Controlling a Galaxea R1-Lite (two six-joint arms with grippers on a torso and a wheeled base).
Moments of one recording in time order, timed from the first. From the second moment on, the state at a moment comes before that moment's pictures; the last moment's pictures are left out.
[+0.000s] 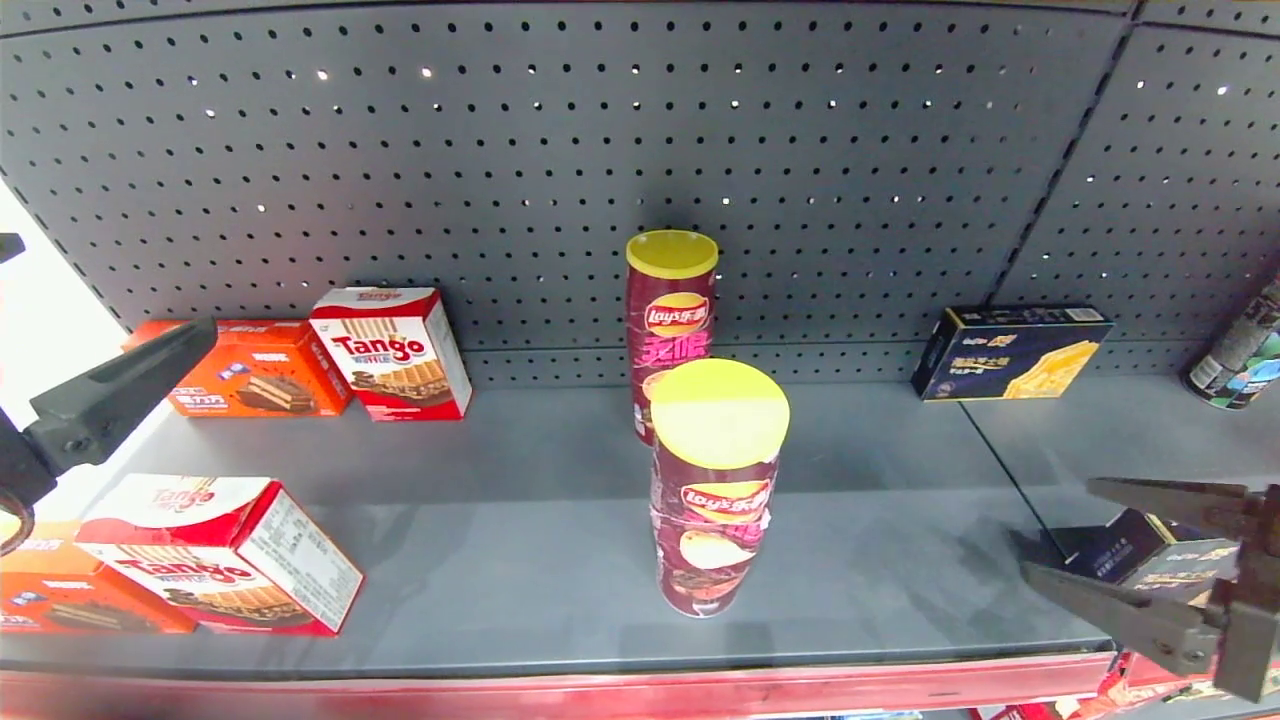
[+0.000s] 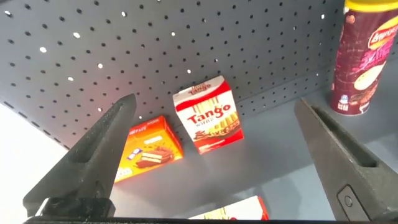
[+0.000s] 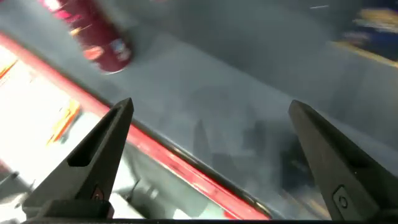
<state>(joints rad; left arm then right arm) -0.21 0.95 -0.65 -0.44 0.02 0.33 0.39 1.05 -0.54 -0.21 0.21 -0.15</state>
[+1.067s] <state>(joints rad) -0.21 0.95 -0.65 -0.44 0.02 0.32 0.65 1.57 -0.87 -0.26 0.06 -0.15</state>
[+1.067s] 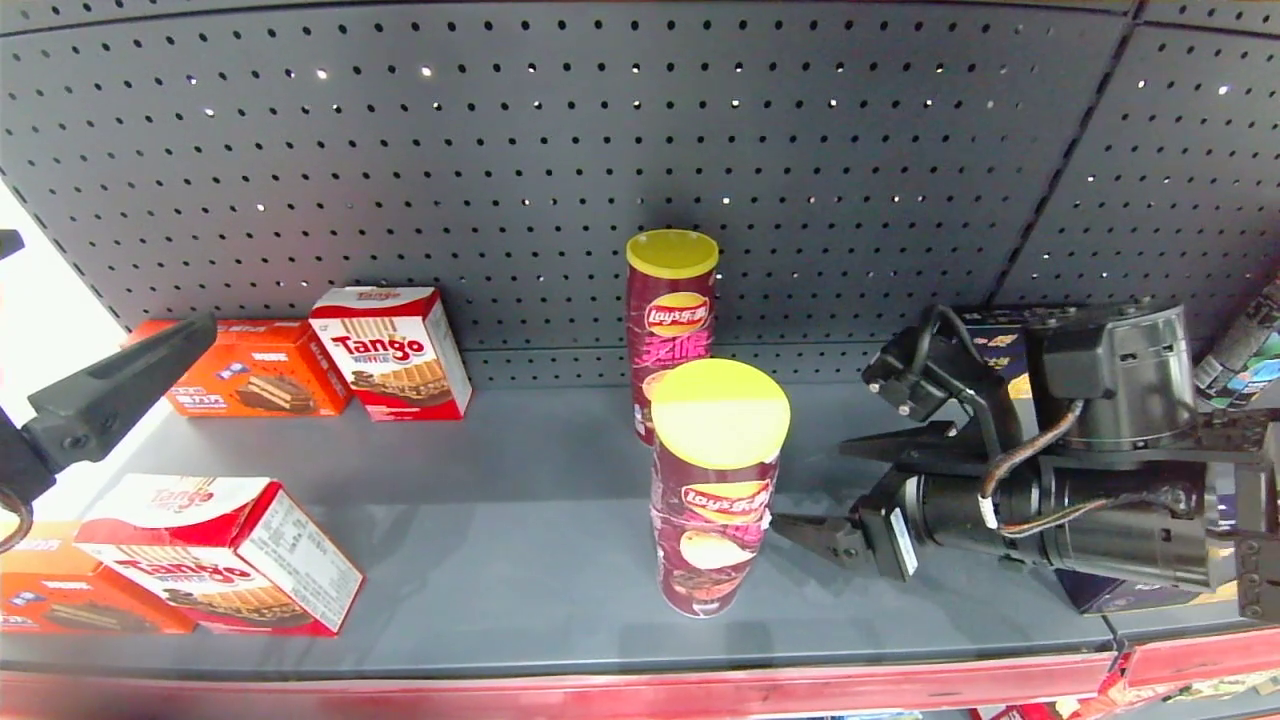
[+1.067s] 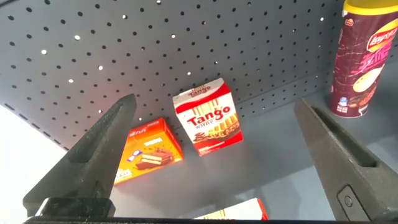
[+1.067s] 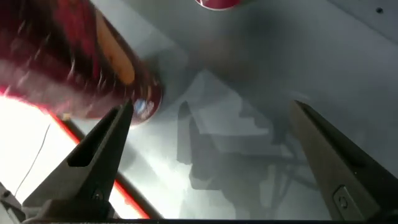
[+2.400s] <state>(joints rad) -0.21 0.95 -0.64 -0.44 0.02 0.32 0.74 1.39 -0.67 -0.26 0.08 -0.15</state>
